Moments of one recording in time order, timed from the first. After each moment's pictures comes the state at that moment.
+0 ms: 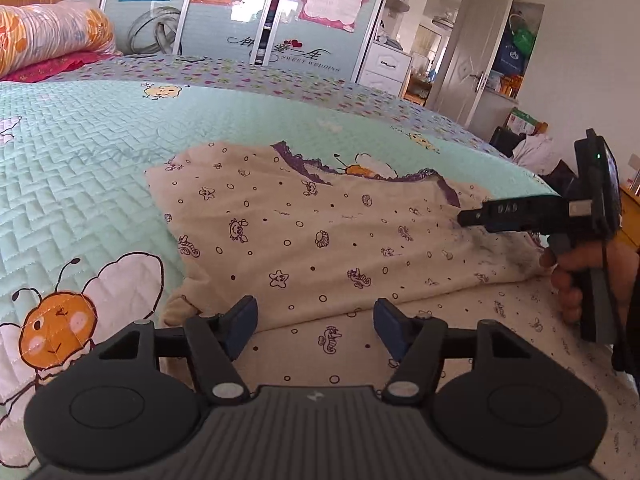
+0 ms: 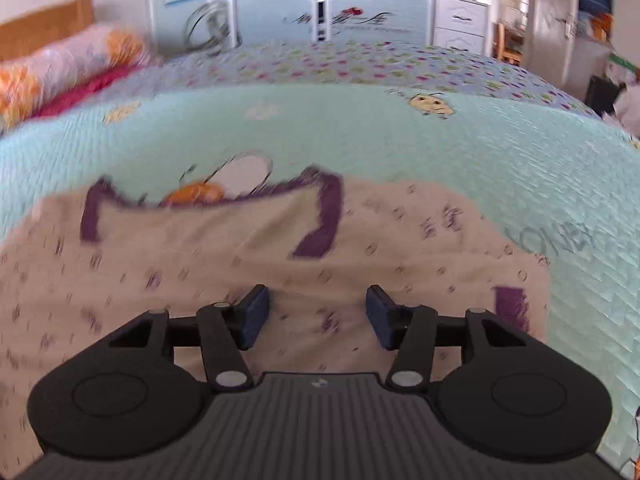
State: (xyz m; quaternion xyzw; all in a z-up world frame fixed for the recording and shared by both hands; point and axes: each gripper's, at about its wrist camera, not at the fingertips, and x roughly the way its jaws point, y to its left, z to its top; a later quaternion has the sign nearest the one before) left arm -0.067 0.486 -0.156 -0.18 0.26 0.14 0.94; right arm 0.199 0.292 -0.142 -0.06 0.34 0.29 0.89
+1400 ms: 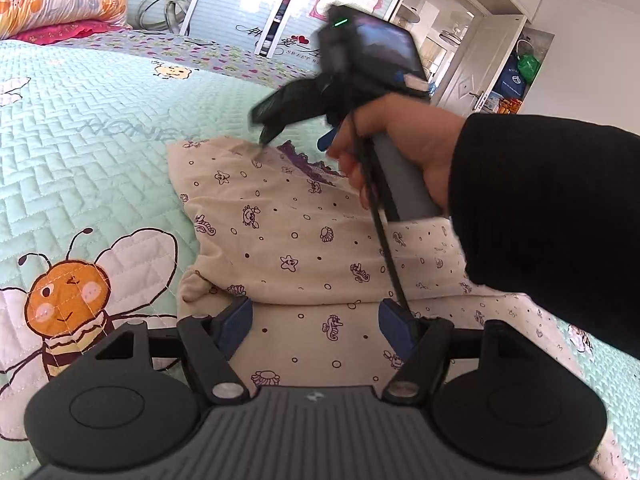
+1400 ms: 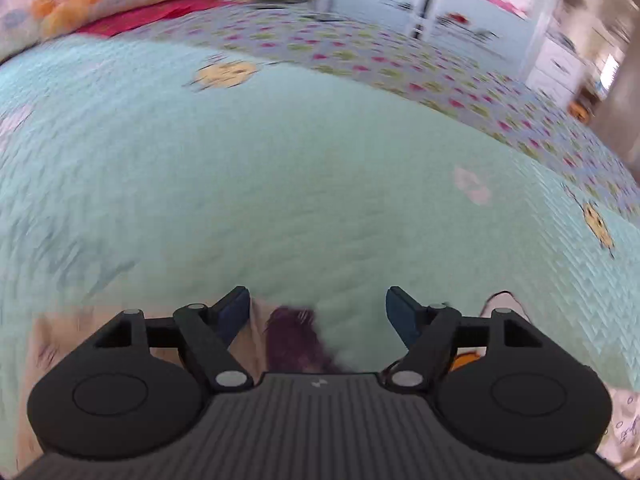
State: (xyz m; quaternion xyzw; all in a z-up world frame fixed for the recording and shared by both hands) left arm -0.083 0.495 -0.154 -0.23 0.26 0.12 0.93; right arm 0.193 0.549 -0.128 -0.17 0.35 0.35 0.85
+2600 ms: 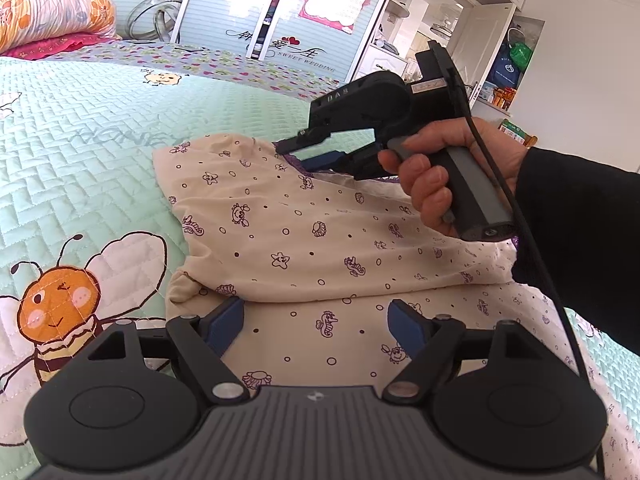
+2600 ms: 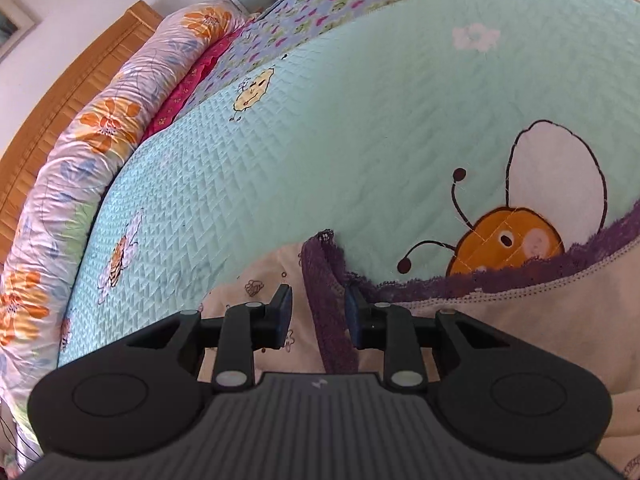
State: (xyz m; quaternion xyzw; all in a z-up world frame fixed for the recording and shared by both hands) left arm -0.082 0.488 -0.157 -0.21 0.26 0.12 0.94; right arm 0.235 0.471 -0.152 0.09 0.51 0.47 0.71
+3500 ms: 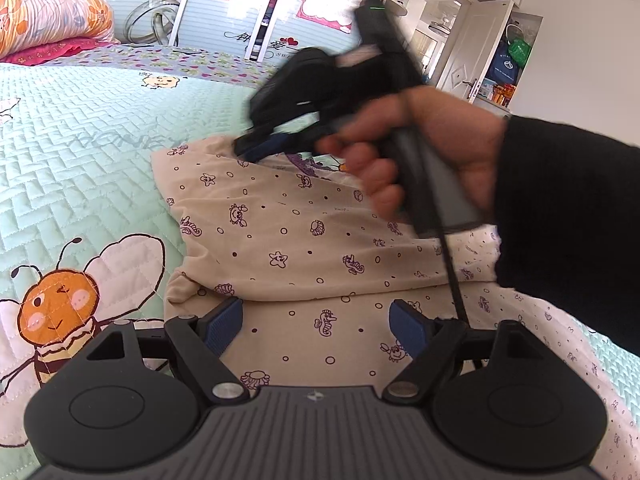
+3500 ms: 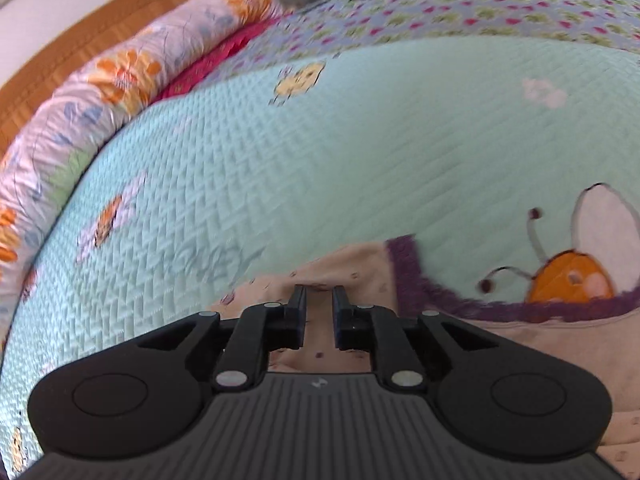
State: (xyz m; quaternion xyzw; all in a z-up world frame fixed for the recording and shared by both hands) left arm -0.081 0.487 -0.158 -0.20 0.26 0.12 0.94; right arm 0.181 0.538 -0.138 -0.05 0.45 0.49 0.75
